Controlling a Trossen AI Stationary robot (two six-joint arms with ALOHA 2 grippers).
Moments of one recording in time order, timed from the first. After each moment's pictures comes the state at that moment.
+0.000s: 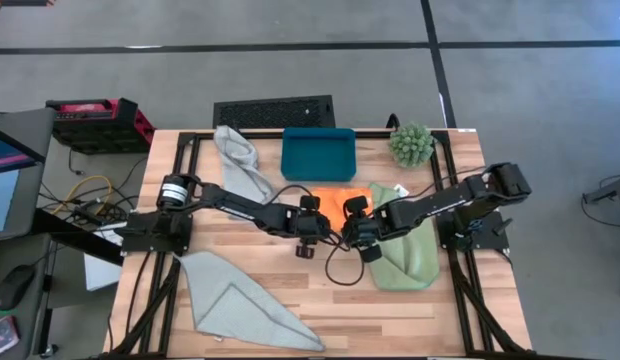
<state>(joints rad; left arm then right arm) -0.09 2.01 1.29 -0.30 -0.33 0.20 0.19 1.61 0.91 -0.48 0.29 -0.27</state>
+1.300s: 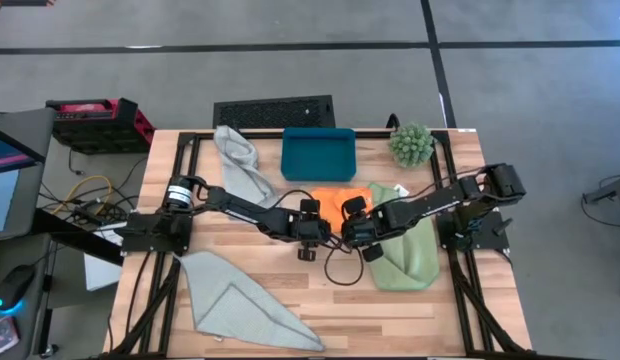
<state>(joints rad) -0.09 2.06 1.29 -0.27 -0.36 0.16 0.18 1.65 0.91 -0.49 0.29 -0.33</state>
